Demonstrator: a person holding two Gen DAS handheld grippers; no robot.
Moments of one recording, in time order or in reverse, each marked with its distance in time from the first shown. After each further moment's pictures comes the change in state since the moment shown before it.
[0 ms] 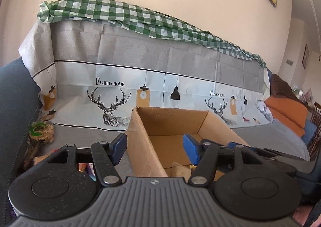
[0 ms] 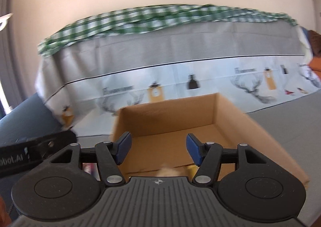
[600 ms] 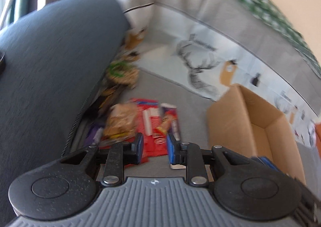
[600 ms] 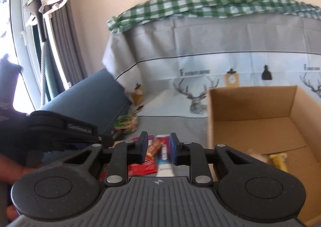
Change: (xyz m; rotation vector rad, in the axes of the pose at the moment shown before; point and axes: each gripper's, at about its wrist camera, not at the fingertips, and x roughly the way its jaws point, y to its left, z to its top) left arm 0.020 0.146 -0.014 -0.416 0.306 0.348; right arm 0.004 0.090 -0.019 -0.087 0.087 0.331
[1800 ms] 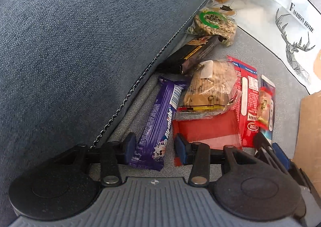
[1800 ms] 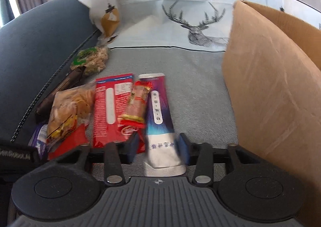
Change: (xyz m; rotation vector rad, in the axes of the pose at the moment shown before) left arm 0.076 0.039 -0.014 -0.163 0.226 0.425; right arm 0.183 0.013 -0.054 -0.009 0.339 -0.161
